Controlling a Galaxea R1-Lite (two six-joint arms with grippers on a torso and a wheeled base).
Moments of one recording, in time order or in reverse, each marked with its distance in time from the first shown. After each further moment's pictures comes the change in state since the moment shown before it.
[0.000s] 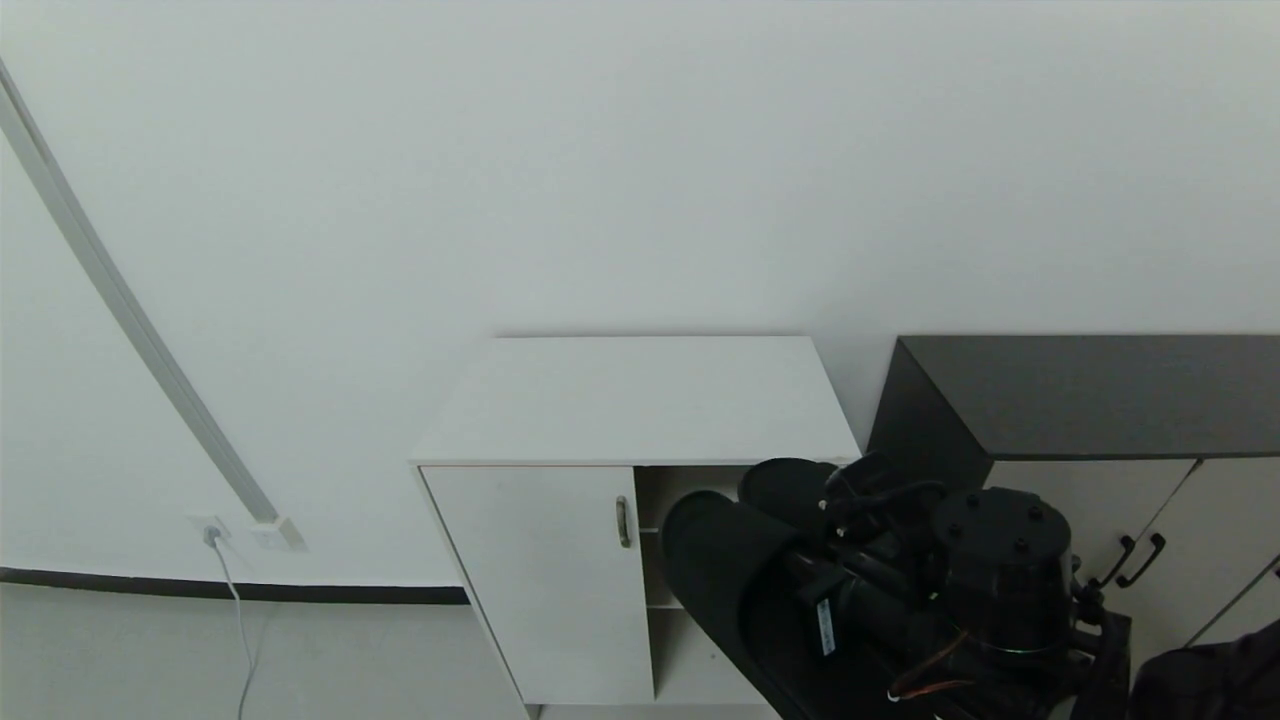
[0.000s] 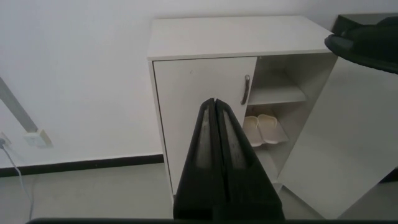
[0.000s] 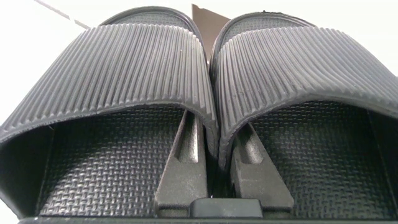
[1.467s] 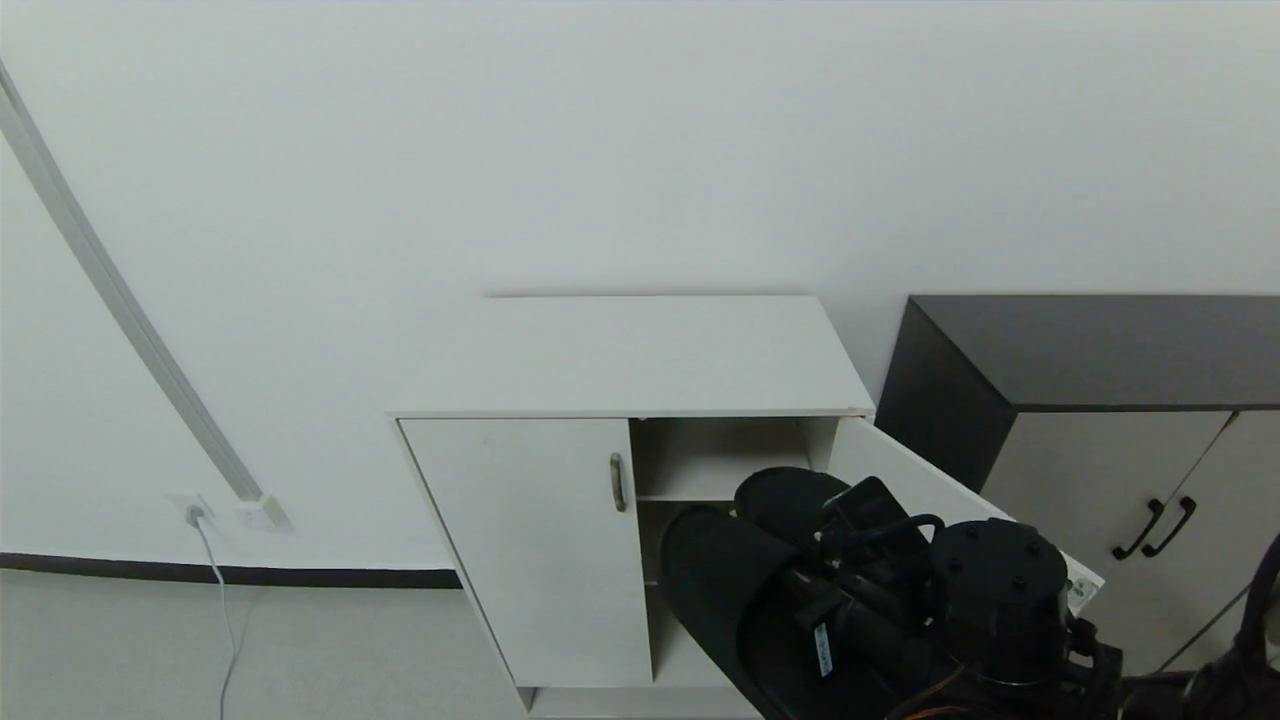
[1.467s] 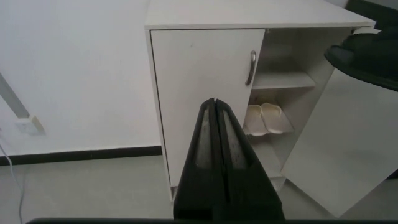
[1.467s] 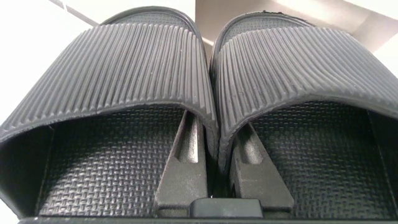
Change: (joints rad) left arm 0.000 0.000 0.000 0.000 0.013 -0.015; right arm 0.010 0.067 0.069 -0.163 -0.002 -0.049
